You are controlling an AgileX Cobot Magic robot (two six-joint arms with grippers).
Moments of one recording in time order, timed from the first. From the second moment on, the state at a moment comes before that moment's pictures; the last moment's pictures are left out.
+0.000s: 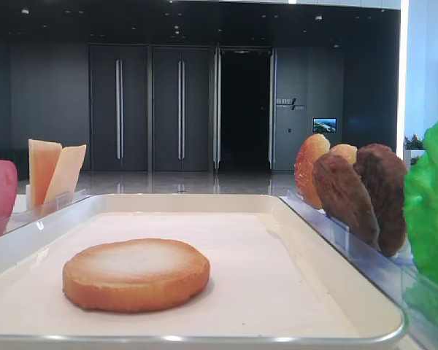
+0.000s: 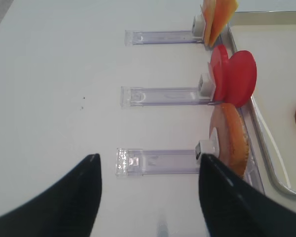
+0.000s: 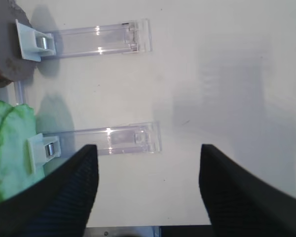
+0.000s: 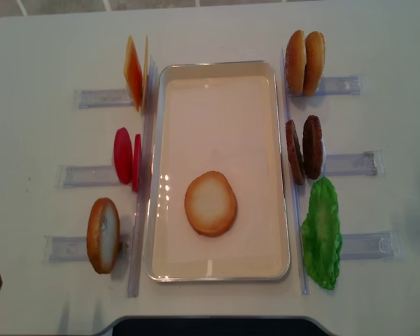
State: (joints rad) left arm 0.01 -0.02 -0.47 0.05 1.11 -0.01; right arm 0.01 1.06 -0.93 0.12 1.22 0.01
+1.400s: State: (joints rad) left arm 0.01 -0.02 -0.47 0.05 1.11 -0.01; right arm 0.64 1.13 -0.93 0.20 1.16 0.48
